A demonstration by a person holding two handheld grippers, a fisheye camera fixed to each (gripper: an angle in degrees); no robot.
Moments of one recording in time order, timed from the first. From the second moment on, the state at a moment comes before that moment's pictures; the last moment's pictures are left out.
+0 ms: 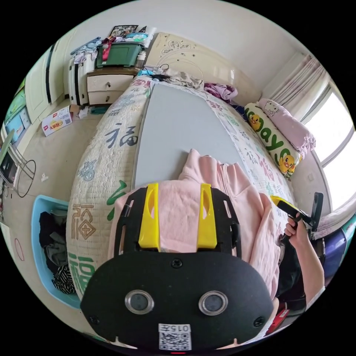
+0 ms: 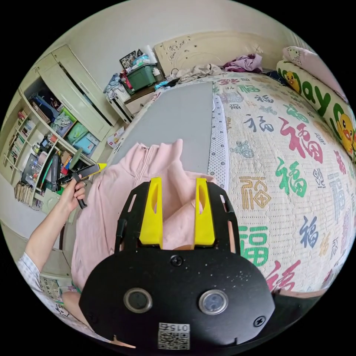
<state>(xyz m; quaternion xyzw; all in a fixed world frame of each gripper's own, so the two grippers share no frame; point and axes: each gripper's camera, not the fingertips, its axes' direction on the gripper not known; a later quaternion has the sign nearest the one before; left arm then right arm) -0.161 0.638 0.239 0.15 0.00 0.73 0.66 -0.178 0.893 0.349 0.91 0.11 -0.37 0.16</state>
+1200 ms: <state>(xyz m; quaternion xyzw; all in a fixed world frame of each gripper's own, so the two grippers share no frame) -0.590 0.623 0.104 0.05 0.03 0.76 0.65 -0.037 0.554 0.574 0.87 0.10 -0.40 0.26</state>
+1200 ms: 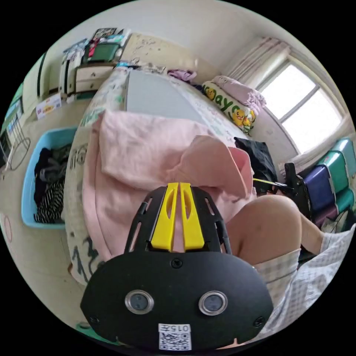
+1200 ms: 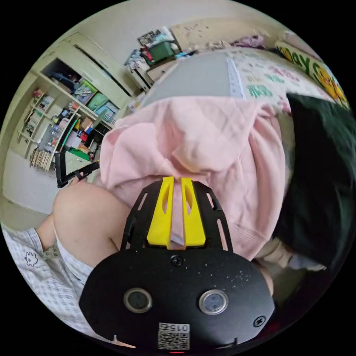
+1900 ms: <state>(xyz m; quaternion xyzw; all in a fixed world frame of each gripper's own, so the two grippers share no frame) -0.674 0.714 0.135 0.15 0.05 0.84 0.52 -0.116 0.497 0.712 0.88 0.27 -0.34 0.17</state>
